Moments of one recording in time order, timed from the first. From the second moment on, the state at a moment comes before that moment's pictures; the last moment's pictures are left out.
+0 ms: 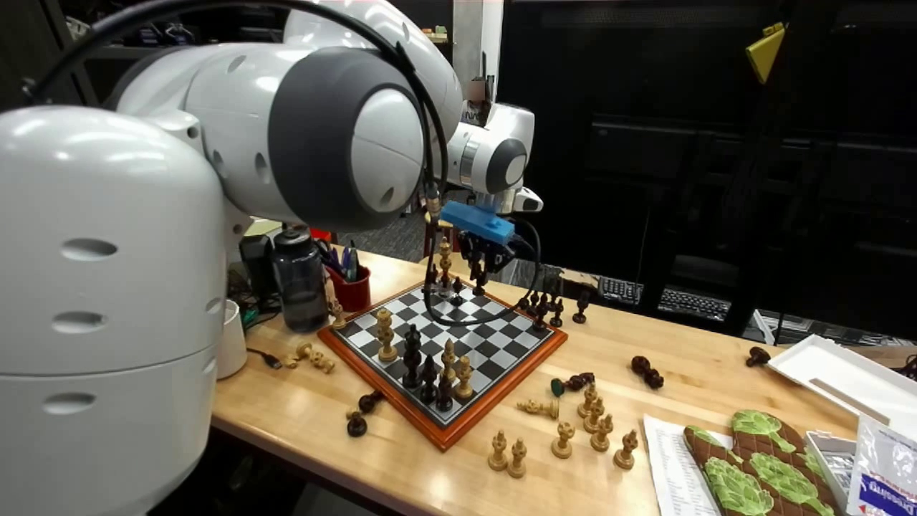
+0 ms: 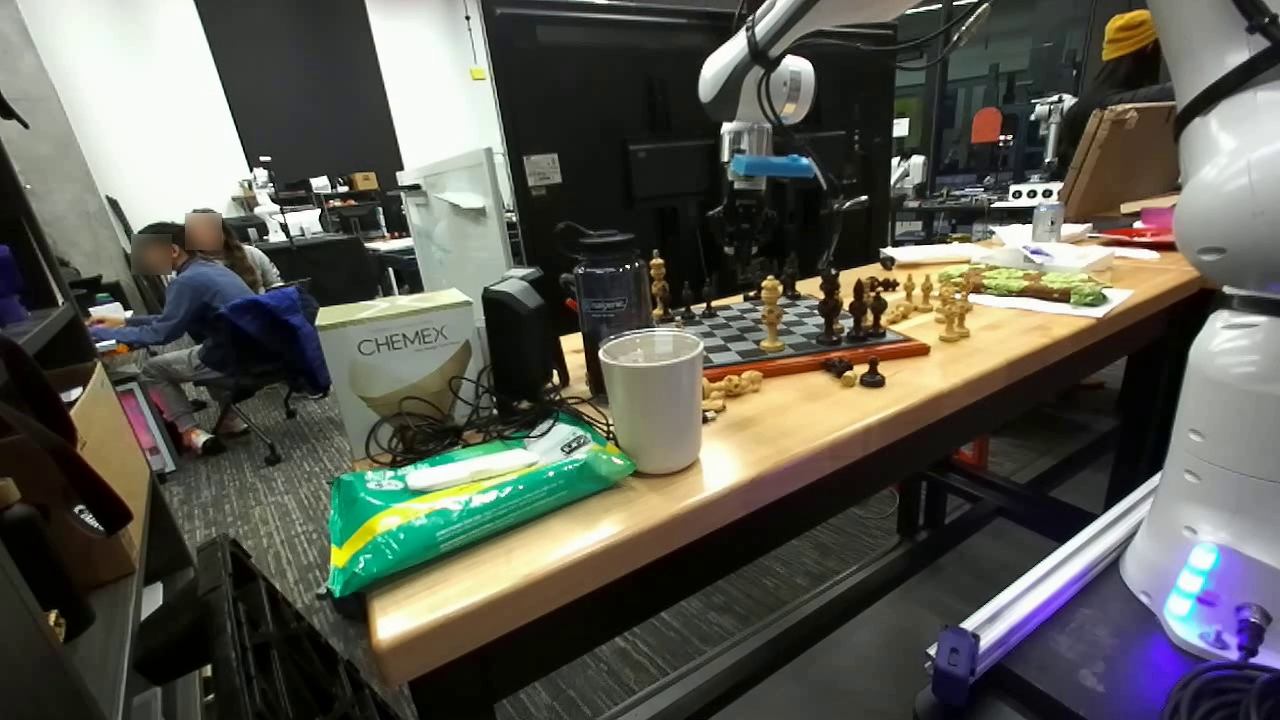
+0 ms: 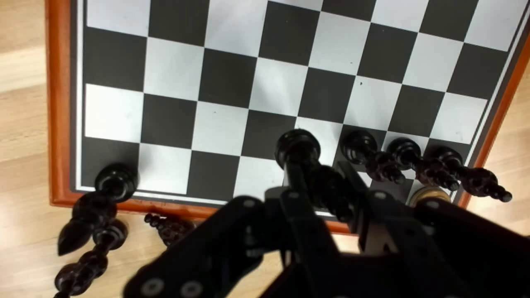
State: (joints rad) arm -0.08 0.40 -0.02 -1.60 0.13 2.00 0.05
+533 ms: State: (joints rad) arm -0.08 0.43 -0.02 -1.60 0.17 2.01 0.02
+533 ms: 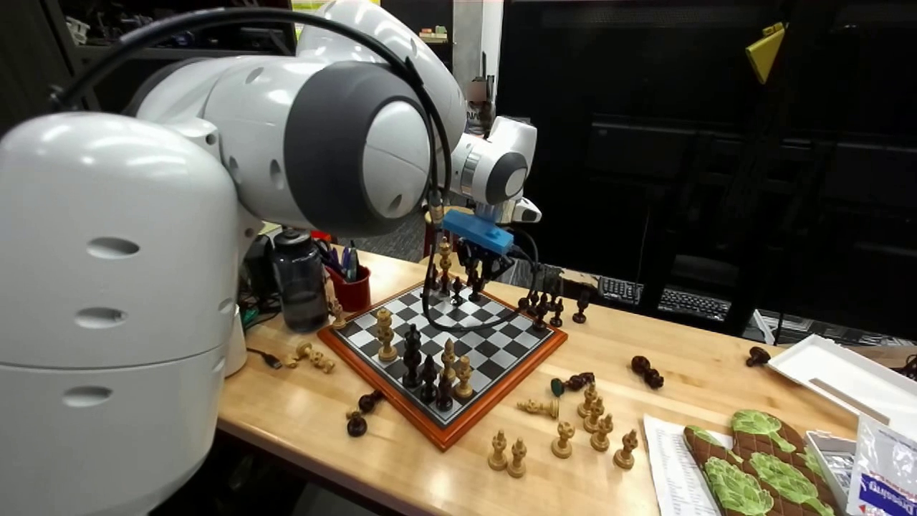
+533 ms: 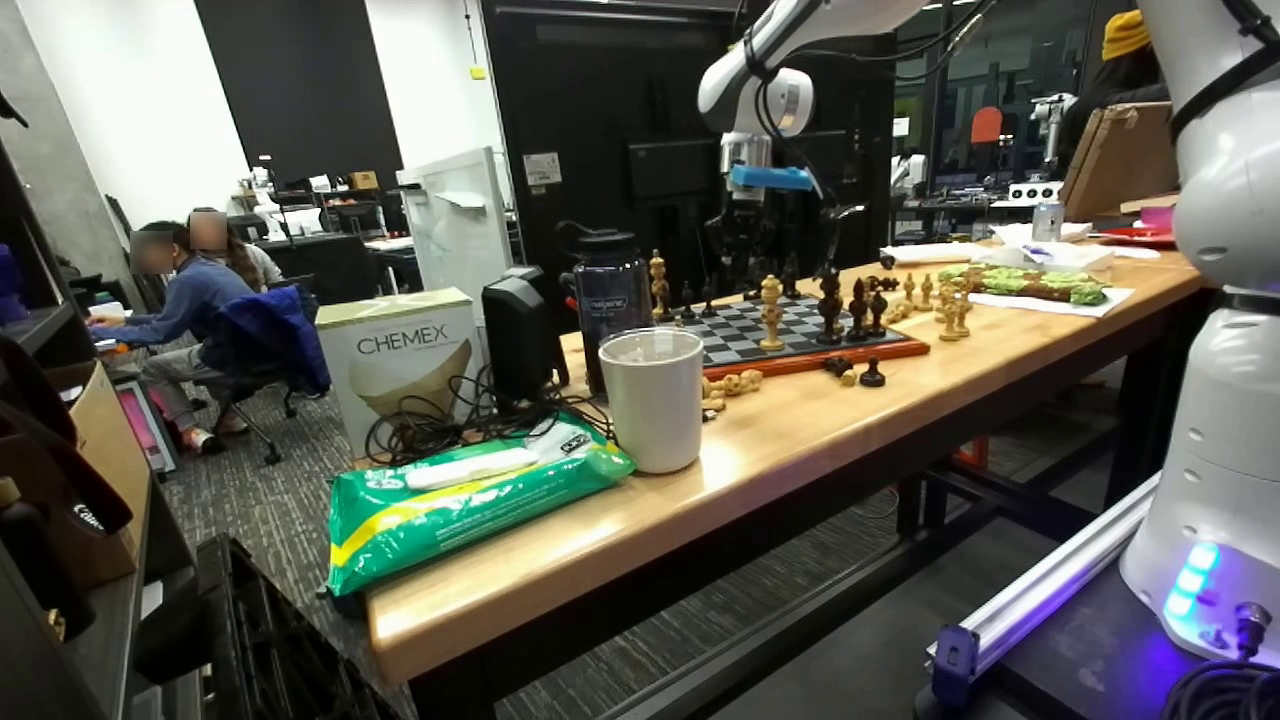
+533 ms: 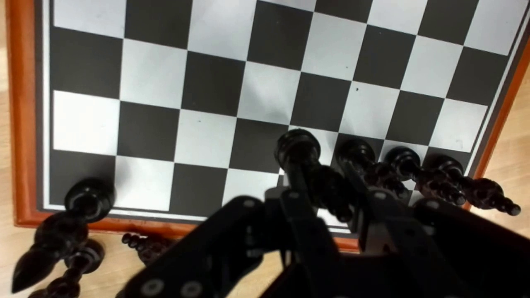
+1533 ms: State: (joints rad) arm -0.10 0.46 -0.02 -1.60 0.17 2.04 0.01
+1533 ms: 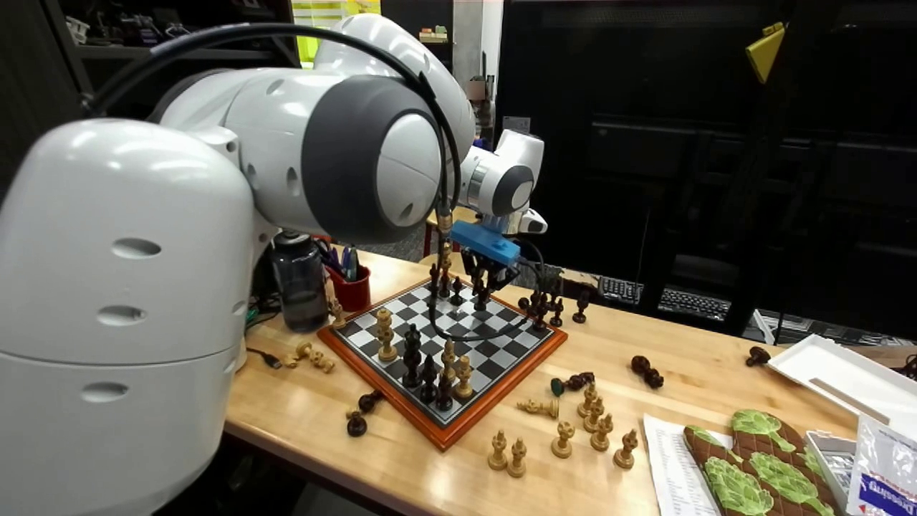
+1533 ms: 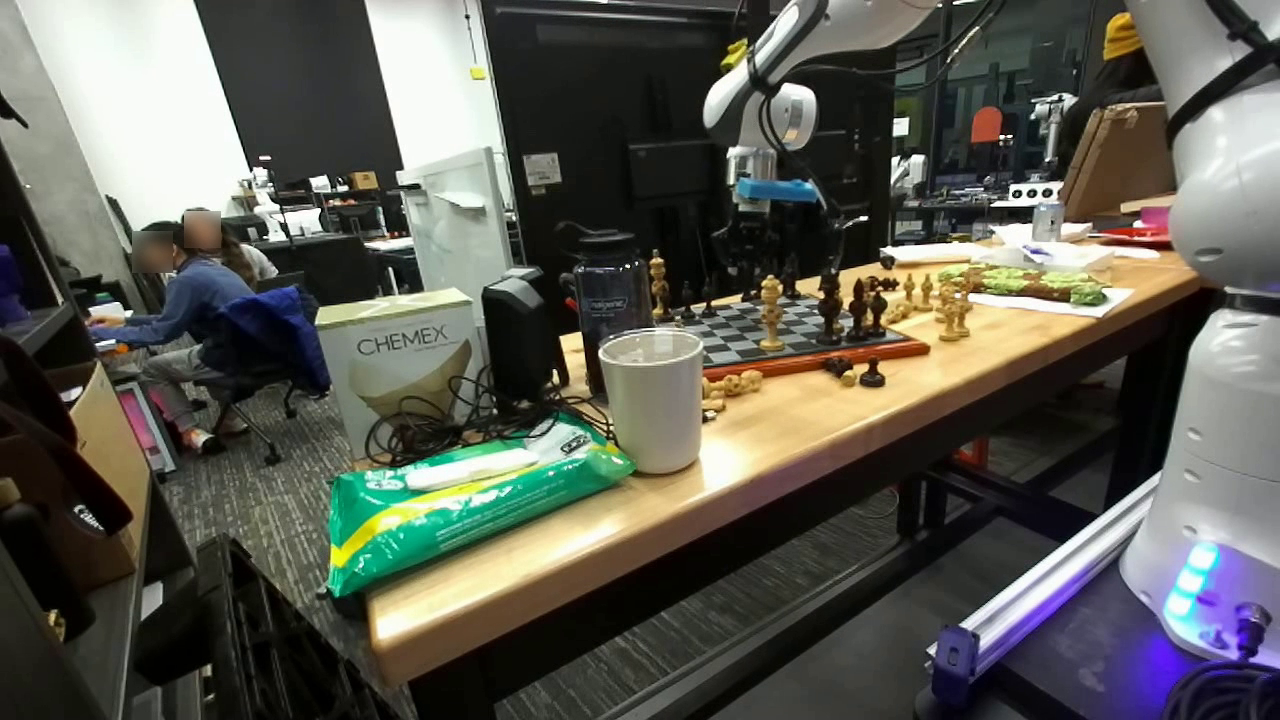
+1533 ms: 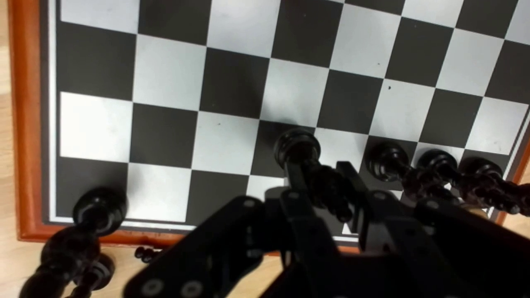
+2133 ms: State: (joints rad) arm -0.10 0.48 -0.02 -1.60 0.18 2.08 0.01
